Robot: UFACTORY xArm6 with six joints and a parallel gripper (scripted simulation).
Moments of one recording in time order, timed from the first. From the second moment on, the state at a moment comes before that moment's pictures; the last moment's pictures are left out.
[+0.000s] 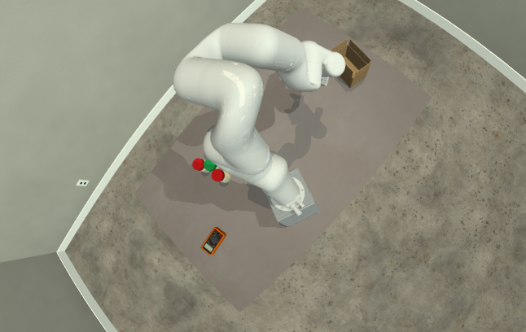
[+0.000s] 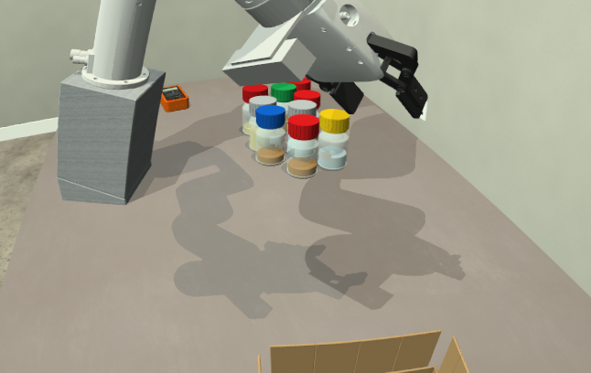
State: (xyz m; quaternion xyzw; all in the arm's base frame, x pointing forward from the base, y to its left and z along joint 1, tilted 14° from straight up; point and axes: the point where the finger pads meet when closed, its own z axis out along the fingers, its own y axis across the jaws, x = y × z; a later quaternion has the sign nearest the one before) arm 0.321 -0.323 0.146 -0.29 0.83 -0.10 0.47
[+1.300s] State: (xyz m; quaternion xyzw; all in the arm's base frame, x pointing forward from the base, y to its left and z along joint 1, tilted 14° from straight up) arm 0.354 -0.180 0.165 -0.56 0.72 -0.04 0.41
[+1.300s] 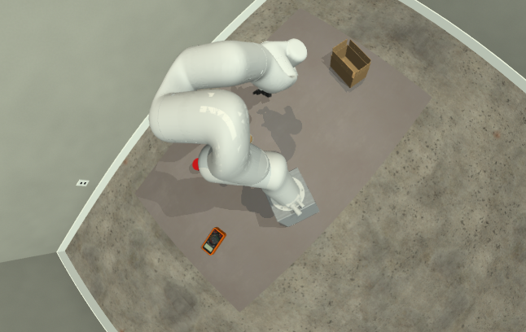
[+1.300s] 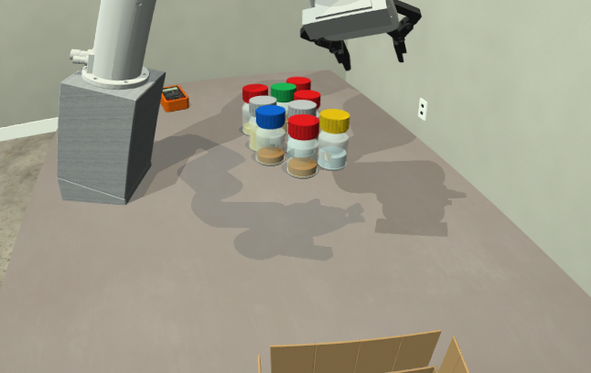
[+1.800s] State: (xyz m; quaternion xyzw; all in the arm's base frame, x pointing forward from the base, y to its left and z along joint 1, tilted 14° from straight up) arm 0.347 -0.091 0.172 -0.72 0.60 -0.01 0.34
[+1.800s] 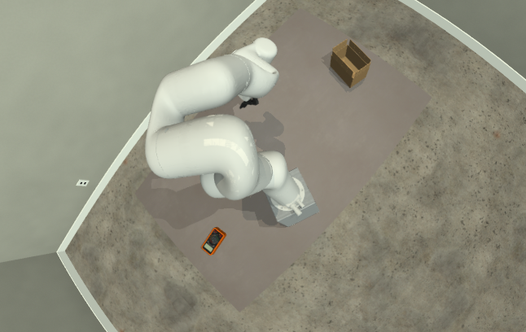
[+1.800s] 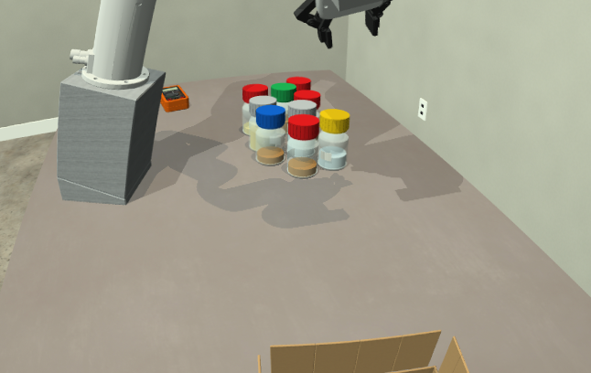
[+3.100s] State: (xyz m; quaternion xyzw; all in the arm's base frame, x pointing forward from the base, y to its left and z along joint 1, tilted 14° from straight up) arm 0.264 0.036 0.173 -0.98 0.14 -0.03 0.11
